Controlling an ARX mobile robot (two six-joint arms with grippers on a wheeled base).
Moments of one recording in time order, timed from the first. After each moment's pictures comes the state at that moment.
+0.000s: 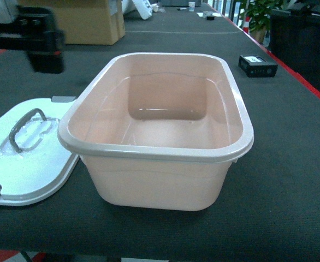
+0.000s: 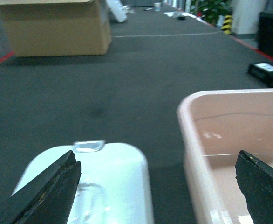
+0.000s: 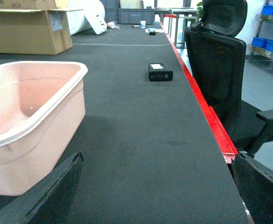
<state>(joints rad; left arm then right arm) -0.14 1.58 0.69 0.82 -0.05 0.03 0.00 0.00 0.01 -0.01 0.00 0.00</state>
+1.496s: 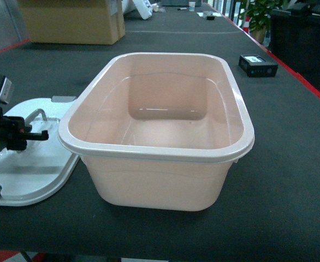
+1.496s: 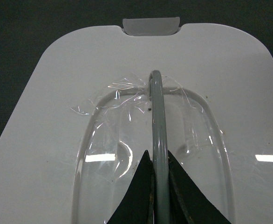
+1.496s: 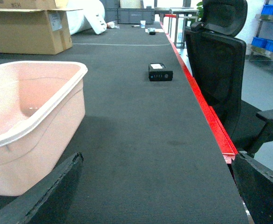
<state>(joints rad) 0.11 2.18 0.97 0.81 0.09 0.11 0.00 0.00 0.01 -0.01 0.00 0.00</state>
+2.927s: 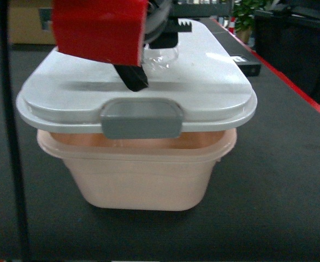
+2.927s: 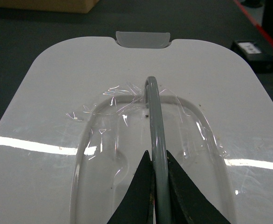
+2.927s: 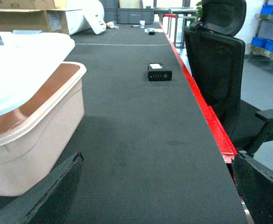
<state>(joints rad) -0.67 1.78 1.18 0.27 -0.66 -0.24 0.00 0.00 0.01 -0.01 0.00 0.00</state>
